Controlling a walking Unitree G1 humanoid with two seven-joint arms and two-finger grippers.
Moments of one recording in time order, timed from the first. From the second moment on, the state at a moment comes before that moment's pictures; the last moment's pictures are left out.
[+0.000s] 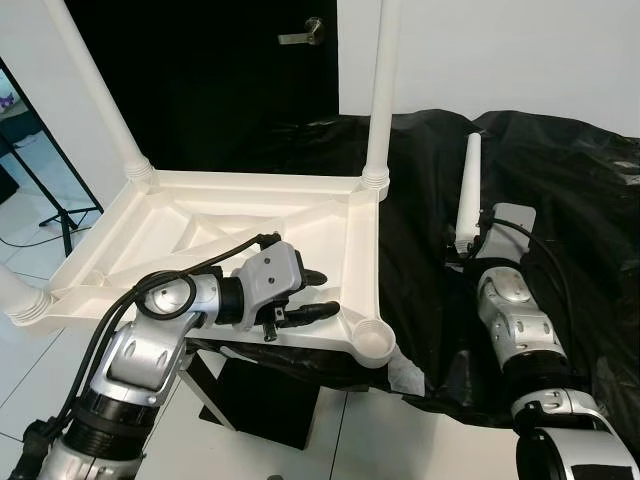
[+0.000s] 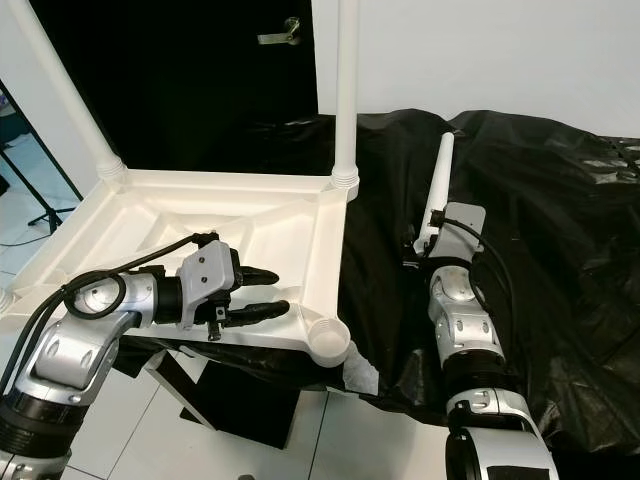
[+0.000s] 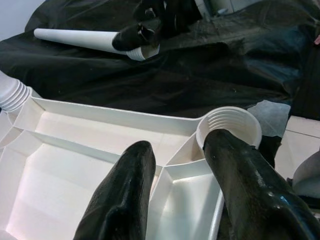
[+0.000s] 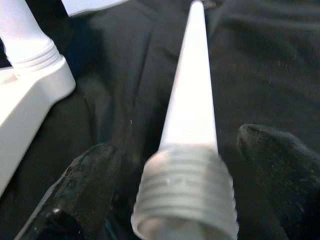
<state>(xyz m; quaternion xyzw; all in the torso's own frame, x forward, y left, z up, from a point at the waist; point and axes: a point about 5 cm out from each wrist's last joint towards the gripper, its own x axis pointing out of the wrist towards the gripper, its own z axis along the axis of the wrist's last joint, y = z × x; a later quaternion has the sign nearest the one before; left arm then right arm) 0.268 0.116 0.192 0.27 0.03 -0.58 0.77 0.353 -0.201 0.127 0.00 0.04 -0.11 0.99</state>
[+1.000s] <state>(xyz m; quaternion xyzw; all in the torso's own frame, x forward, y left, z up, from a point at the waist) 0.260 0.118 0.193 0.27 0.04 -0.57 0.78 0.372 -0.201 0.113 0.06 0.10 -0.17 0.98</state>
